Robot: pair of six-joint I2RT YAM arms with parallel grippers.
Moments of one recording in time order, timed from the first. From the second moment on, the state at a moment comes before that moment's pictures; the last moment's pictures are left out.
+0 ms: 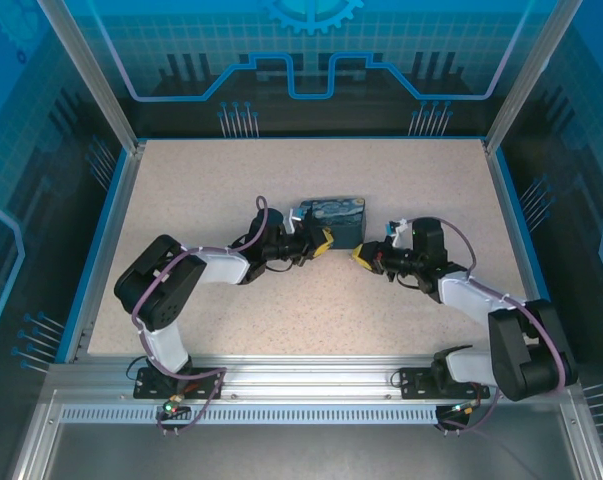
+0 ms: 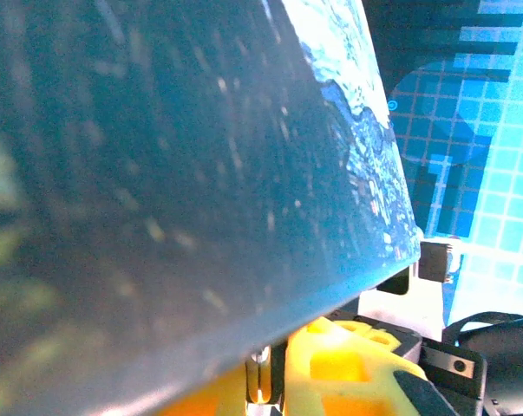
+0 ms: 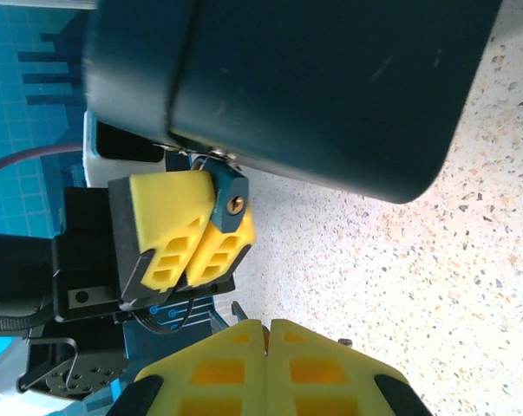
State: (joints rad) left arm -0.56 1.79 0.79 0.64 0.55 -1.40; right arm 0.22 1.29 0.49 0.21 -0.79 1.08
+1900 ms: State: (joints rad) left arm -0.57 1.79 0.79 0.66 0.55 -1.43; right arm 0.32 1.38 0.49 0.40 -0.58 1.38
